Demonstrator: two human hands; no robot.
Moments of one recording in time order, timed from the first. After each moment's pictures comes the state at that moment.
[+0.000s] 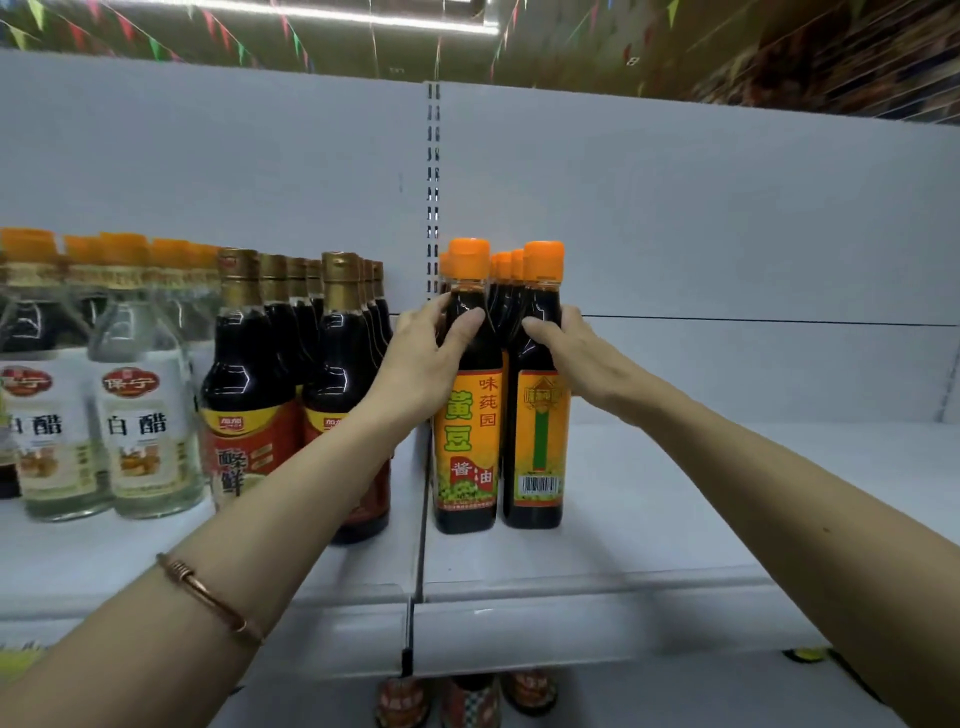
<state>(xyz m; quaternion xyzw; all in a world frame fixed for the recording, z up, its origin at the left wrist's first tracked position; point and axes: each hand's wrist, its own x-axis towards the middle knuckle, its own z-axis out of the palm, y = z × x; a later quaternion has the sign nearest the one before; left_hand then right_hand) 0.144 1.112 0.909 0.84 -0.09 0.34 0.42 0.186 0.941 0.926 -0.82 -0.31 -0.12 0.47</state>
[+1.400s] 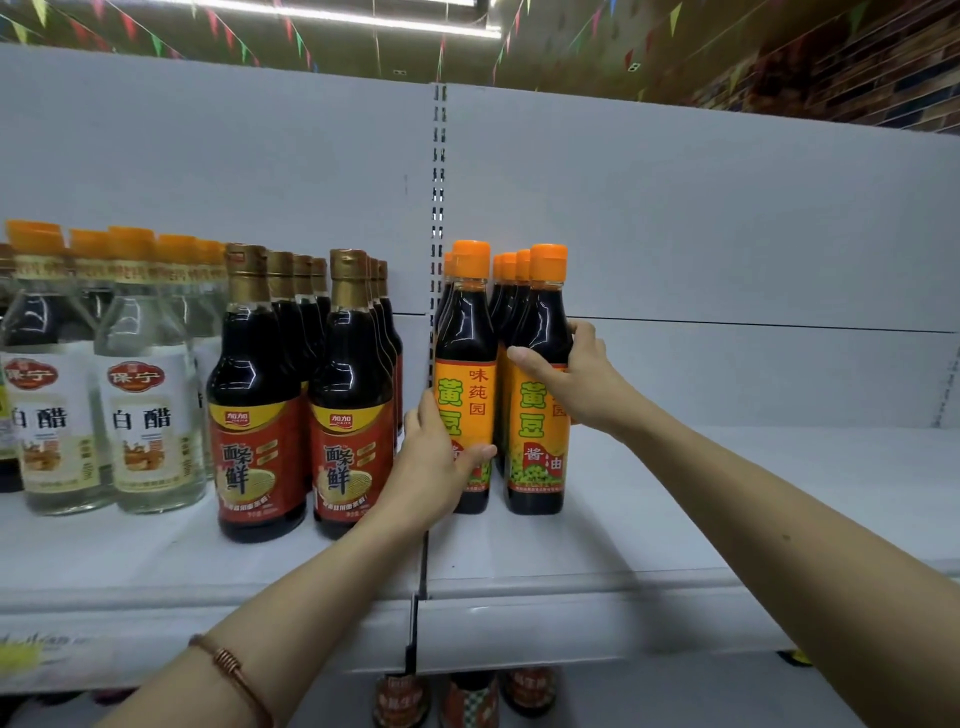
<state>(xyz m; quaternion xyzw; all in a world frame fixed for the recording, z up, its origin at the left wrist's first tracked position) 0.138 1.102 0.828 0.85 -0.01 0.29 0.44 0.202 0.944 0.901 -0.85 -0.23 -0.15 0.44</state>
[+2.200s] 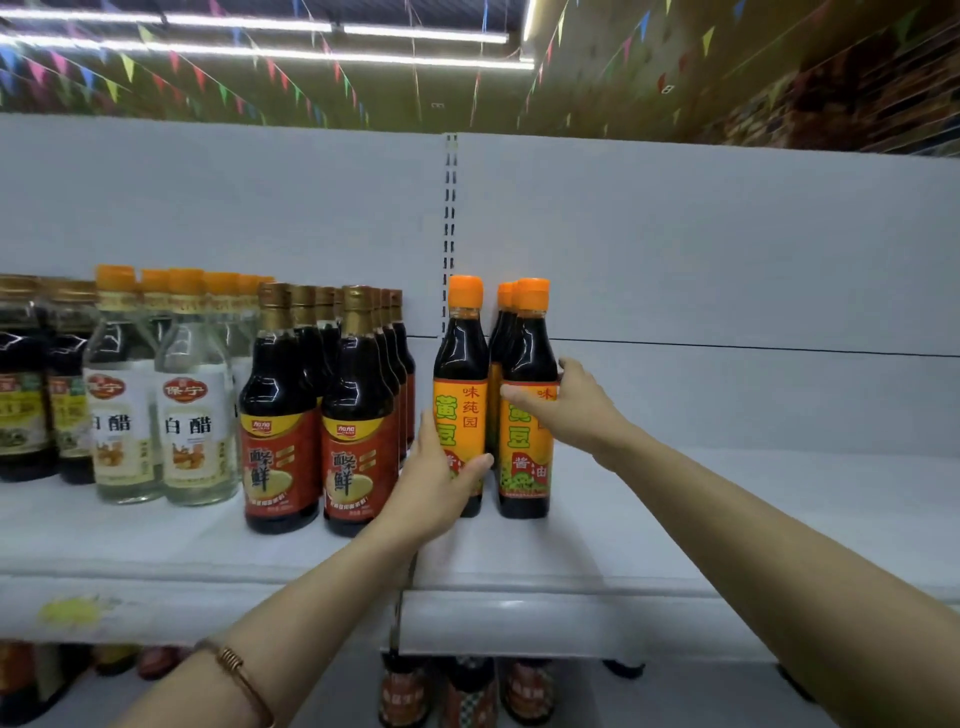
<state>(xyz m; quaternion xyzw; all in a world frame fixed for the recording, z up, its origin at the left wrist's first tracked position) 0.106 1.078 0.836 0.85 0.02 0.26 0.46 0.176 0.932 0.906 -0.84 -0.23 -0.09 0.48</state>
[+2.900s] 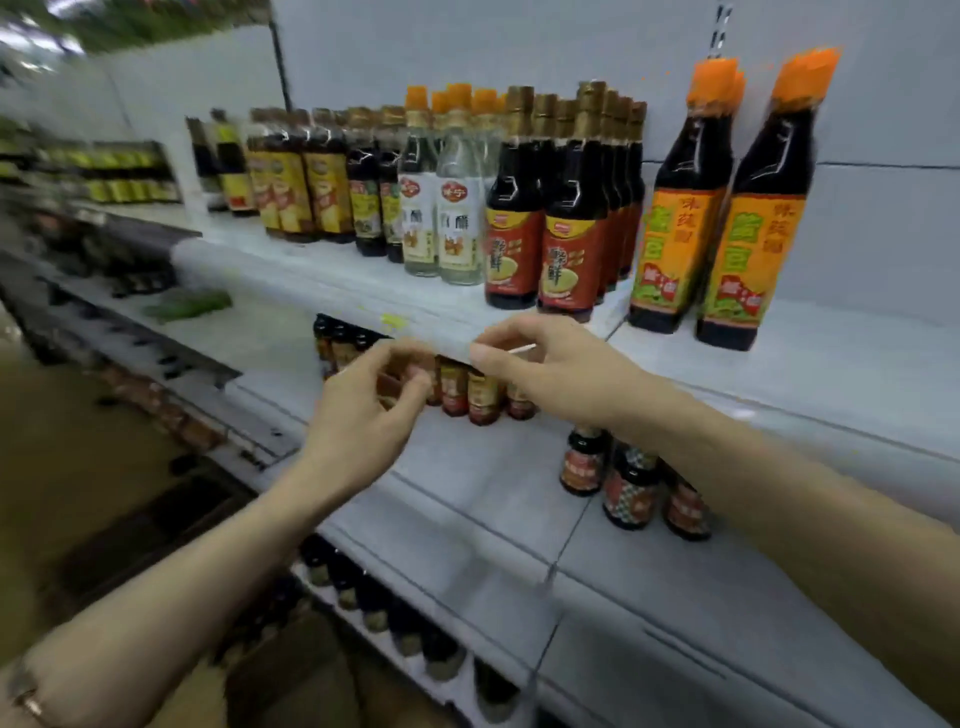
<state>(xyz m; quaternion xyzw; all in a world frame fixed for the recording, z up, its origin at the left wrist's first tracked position) -0.157 1.072 0.780 0.81 0.28 0.42 0.31 -0.006 0.960 0.837 -0.70 -0.57 0.17 0.39</state>
